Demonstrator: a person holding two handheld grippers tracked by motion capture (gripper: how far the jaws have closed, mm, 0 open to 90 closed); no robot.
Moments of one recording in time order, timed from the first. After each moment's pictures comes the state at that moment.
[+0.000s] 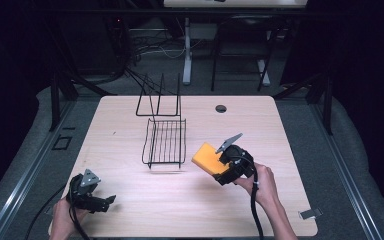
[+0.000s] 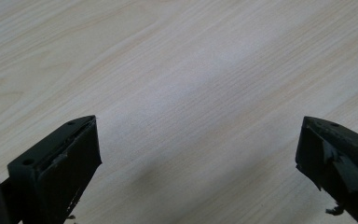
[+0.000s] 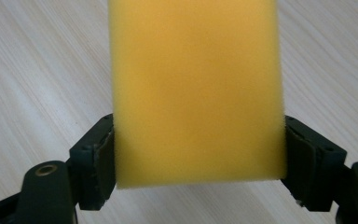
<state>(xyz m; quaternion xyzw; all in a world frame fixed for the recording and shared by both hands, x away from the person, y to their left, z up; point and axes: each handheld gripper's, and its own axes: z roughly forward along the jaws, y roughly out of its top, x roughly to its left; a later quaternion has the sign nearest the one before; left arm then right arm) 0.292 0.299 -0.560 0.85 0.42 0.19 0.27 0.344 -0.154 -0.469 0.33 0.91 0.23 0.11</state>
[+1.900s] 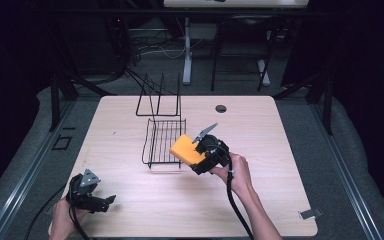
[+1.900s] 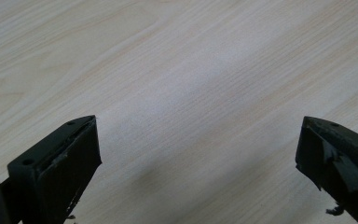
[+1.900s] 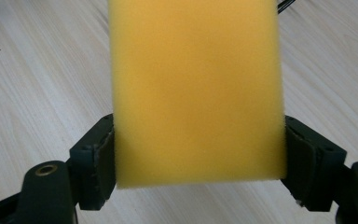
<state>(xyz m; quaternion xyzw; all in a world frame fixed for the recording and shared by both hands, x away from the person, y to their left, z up) 0.292 0.299 -0.560 0.84 0.42 0.20 0.27 0.373 -0.095 -0.465 0.31 0.91 0.26 0.10</state>
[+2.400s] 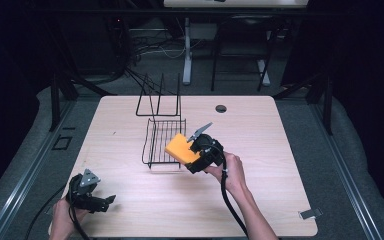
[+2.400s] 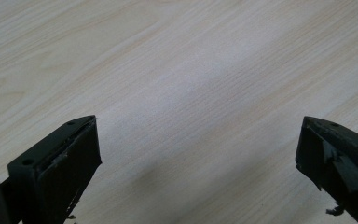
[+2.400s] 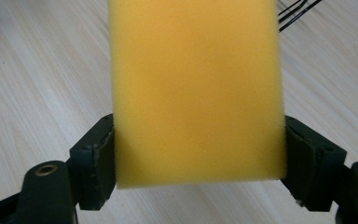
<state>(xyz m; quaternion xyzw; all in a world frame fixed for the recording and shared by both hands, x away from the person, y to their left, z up) 0.292 0.300 -0.560 0.84 0.42 0.20 0.27 0.378 -0.081 -0.468 0.31 0.91 0.26 0.10</state>
